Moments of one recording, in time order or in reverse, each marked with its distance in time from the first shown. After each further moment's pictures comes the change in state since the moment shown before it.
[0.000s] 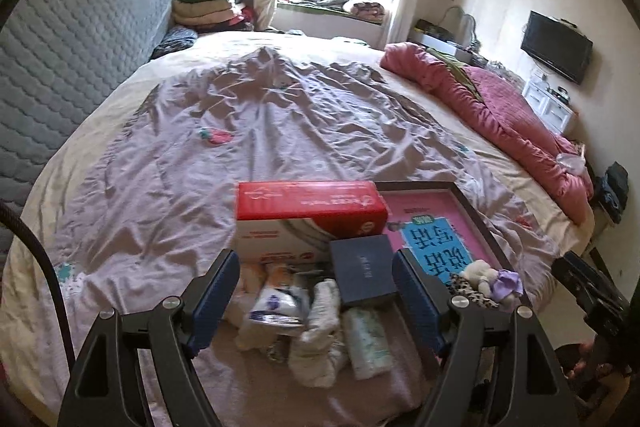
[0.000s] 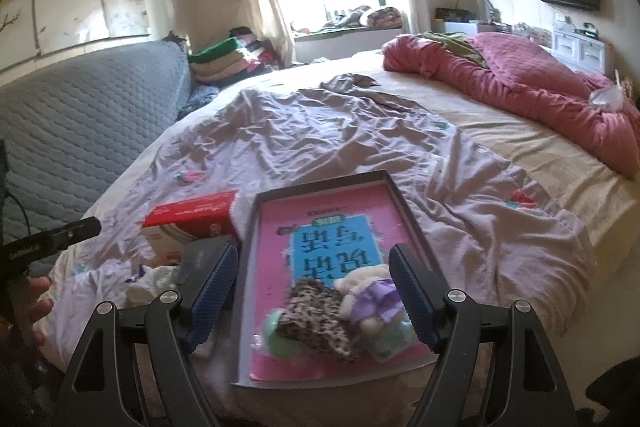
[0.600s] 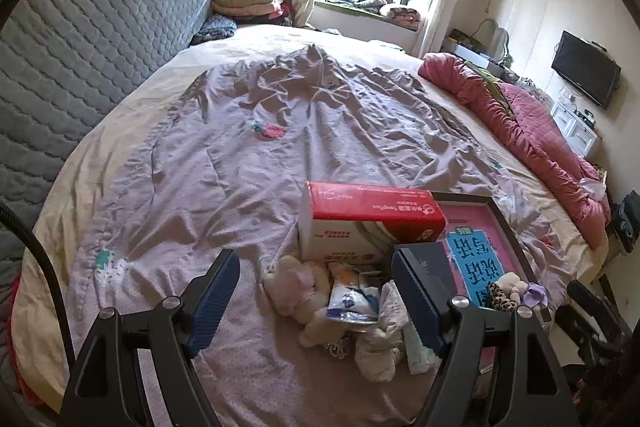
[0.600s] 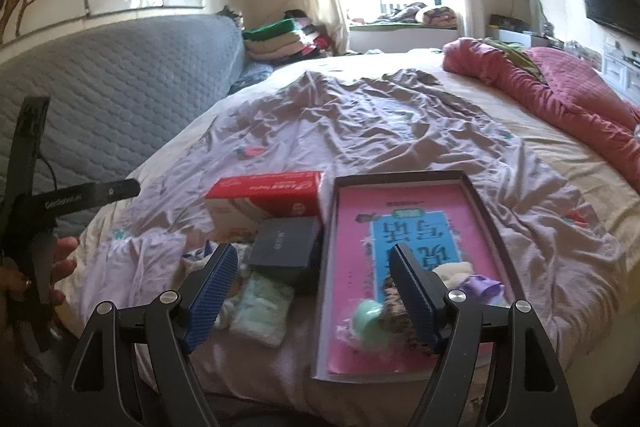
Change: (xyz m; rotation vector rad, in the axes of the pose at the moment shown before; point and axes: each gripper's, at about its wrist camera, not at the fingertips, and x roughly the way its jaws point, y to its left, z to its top) left arm -0.010 0.061 0.001 -0.092 0.012 0.064; right arm 0.011 0.078 -0.012 -0.119 0.056 0.134
